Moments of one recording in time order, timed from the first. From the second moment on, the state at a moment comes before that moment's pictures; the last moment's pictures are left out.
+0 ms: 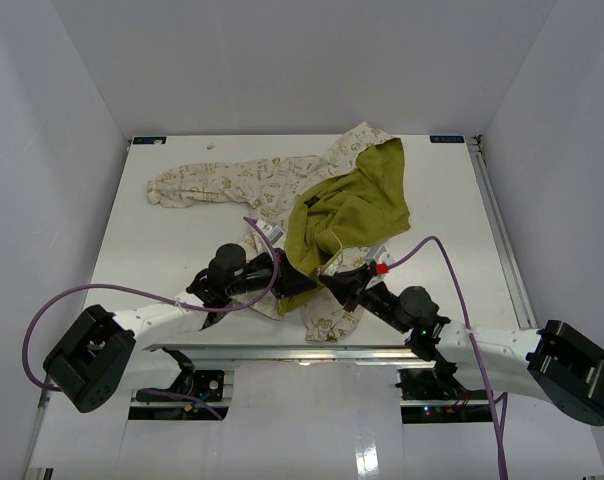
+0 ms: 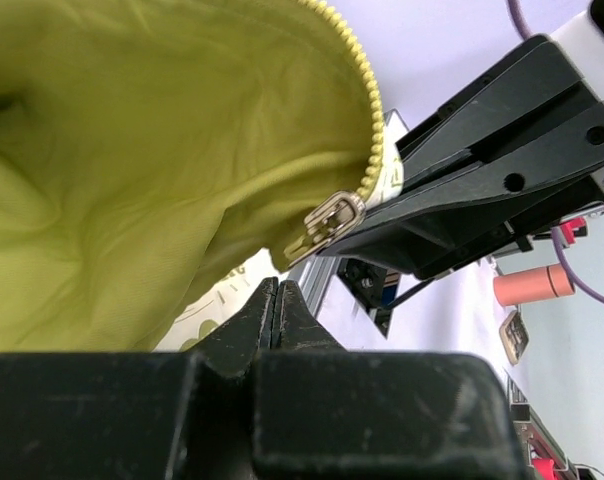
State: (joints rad) left arm -0.70 1.22 0.43 0.63 0.58 -0.70; right arm 1.00 1.03 0.16 1.00 0.01 0.20
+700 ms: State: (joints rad) left arm -0.71 0.98 0.40 0.03 0.12 -0.62; right arm 1.00 0.91 0.05 0.89 0.17 0.32
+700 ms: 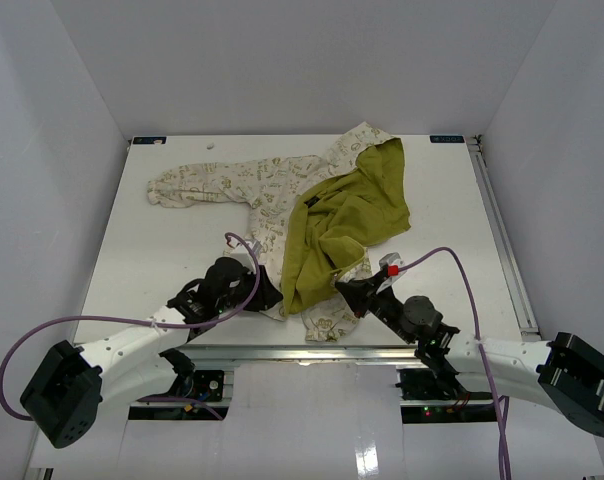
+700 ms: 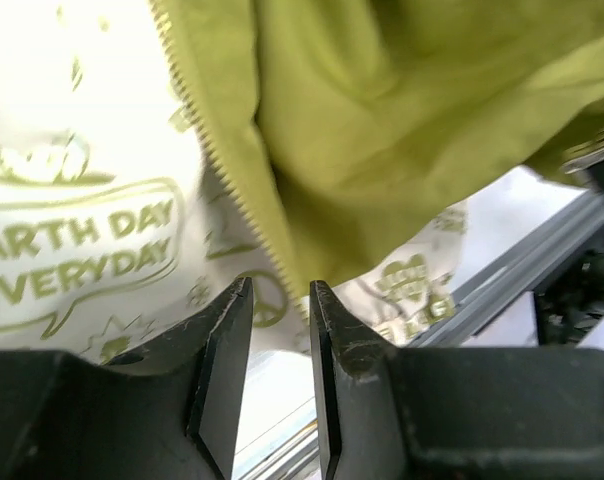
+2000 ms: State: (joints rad) left arm -0.90 1.27 0.41 0.18 0.06 -0.67; right arm 1.00 0.85 0.05 0.87 0.20 0.35
